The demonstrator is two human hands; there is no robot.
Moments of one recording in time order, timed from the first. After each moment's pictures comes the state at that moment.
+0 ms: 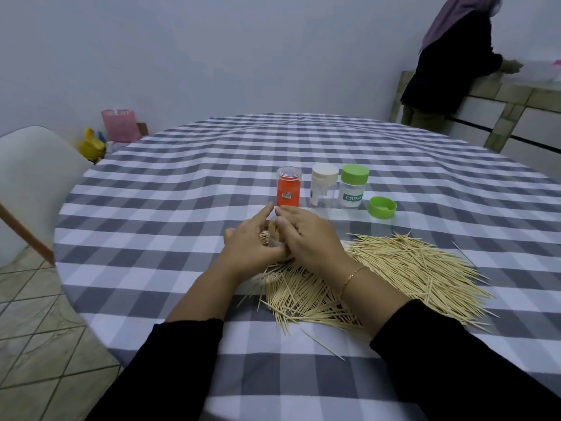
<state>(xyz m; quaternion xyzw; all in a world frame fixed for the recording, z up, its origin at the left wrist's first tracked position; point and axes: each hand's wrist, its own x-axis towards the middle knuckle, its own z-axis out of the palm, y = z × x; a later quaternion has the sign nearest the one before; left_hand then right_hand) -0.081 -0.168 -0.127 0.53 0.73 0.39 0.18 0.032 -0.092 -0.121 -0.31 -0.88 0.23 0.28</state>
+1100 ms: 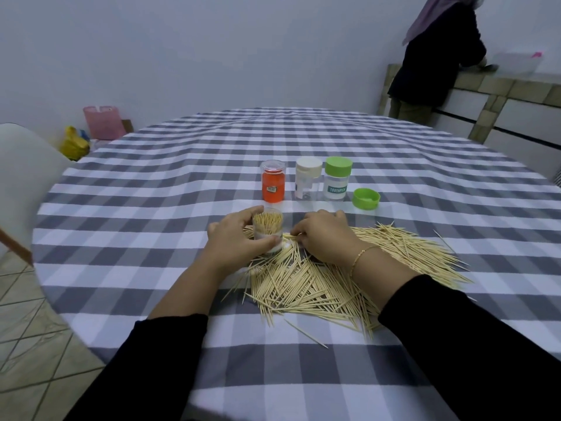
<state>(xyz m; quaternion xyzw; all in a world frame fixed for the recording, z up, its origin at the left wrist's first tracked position) -0.079 -0.166 -0.129 0.52 0.76 0.38 0.12 0.063 -0.054 -0.126 -0.37 -0.93 0.00 0.02</state>
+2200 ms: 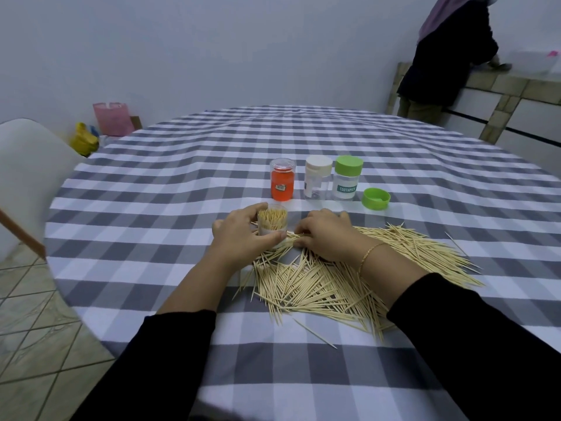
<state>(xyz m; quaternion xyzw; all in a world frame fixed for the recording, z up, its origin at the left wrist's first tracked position) -0.082 -0.165 -0.128 0.50 0.78 0.37 0.11 0.055 -0.055 -0.122 -0.36 -0.93 0.04 0.01</state>
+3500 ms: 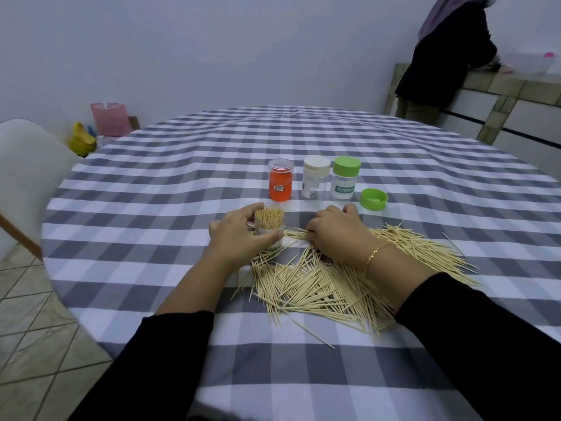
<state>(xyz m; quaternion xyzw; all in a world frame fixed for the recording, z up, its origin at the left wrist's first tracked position) -0.085 -0.162 -0.130 0.49 0.78 0.37 0.10 0.069 -0.048 -0.125 -0.35 -0.93 -0.08 0.01</state>
